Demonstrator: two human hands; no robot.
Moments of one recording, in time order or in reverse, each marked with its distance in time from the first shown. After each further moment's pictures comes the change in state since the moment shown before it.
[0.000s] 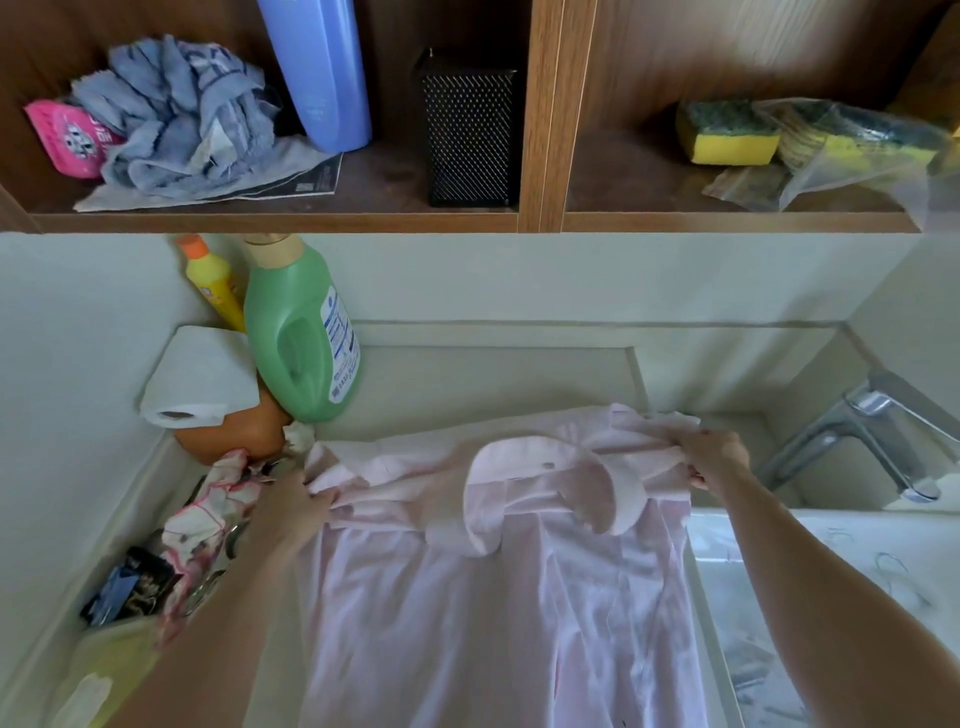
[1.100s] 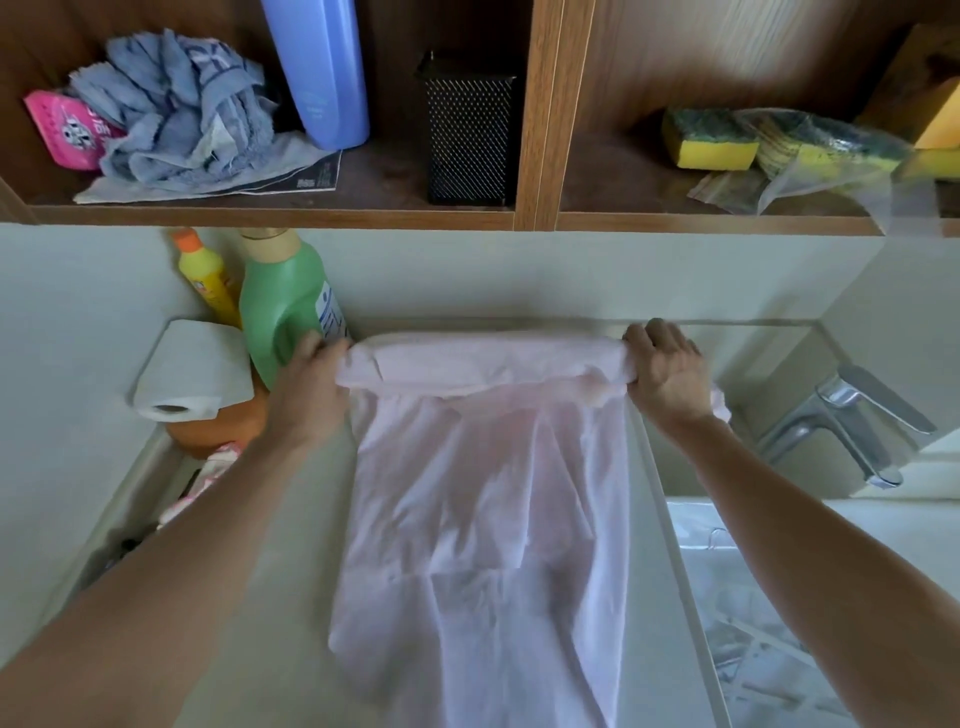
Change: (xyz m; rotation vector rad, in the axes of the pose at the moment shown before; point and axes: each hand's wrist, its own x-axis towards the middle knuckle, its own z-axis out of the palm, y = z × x) left_hand 0.035 0.101 -0.059 0.229 0.302 0.591; right_hand -0.047 -0.081 -0.001 -0.616 0.532 -1.289
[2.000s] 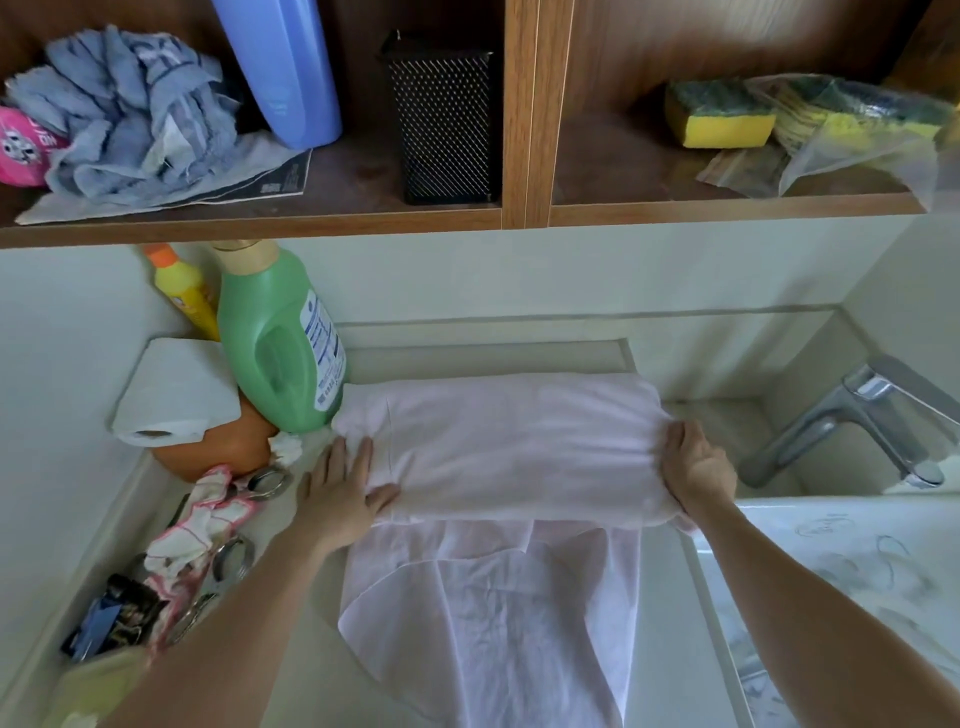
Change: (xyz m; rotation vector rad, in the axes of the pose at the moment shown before) left_hand -0.066 -0.021 0.101 0.196 -0.653 -0.189; right_hand -0.100 0.025 0.060 0.273 -0.390 0.861
